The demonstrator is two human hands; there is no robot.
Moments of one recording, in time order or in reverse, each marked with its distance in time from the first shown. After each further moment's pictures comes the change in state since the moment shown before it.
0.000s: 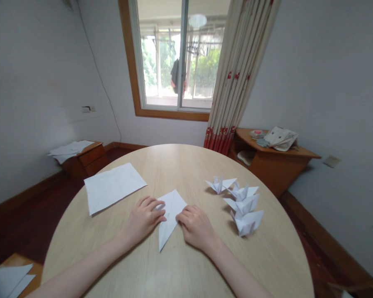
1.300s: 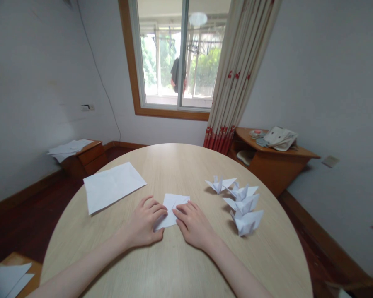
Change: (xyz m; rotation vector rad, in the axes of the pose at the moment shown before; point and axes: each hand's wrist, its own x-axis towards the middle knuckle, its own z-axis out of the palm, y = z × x) left_hand -0.001 0.008 -0.011 -0.172 -0.064 0.055; right_hand 0.001 0.002 0.002 0.032 -0.079 0.028
